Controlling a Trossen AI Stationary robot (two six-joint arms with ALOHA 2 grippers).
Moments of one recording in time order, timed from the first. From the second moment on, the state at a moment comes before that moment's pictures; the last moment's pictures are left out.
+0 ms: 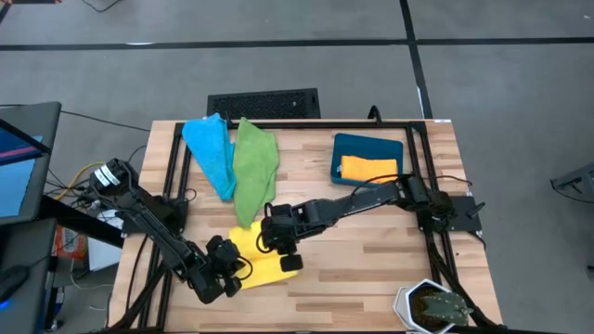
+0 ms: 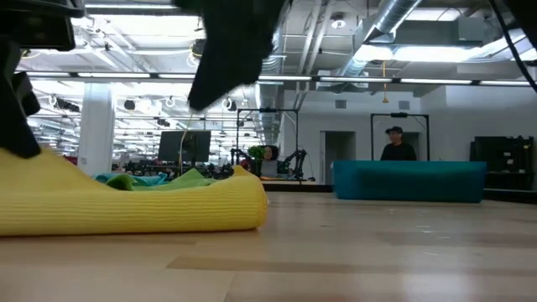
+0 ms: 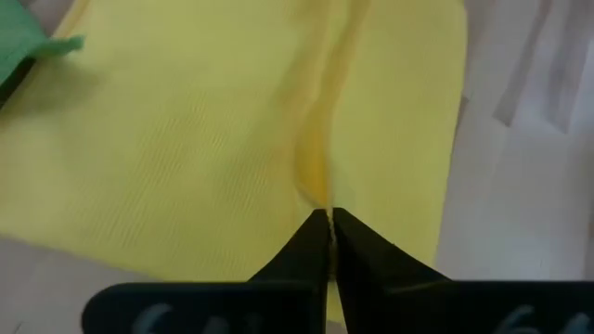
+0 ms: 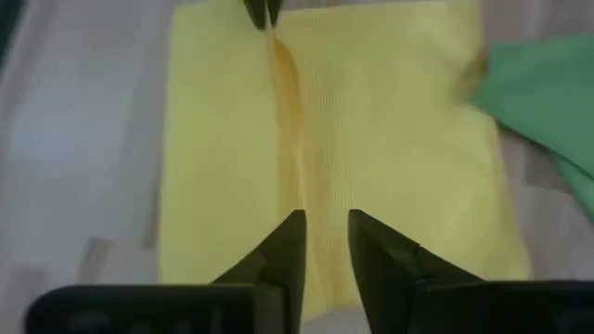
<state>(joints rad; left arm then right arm) -0.85 1.54 0.76 -0.37 -0.57 -1.35 0.23 2.22 1.92 -0.75 -0.05 -0.03</state>
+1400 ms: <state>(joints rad) -0.87 1.57 0.75 -0.44 -0.49 -1.43 0.19 2.25 1.64 -0.49 -0.05 0.00</state>
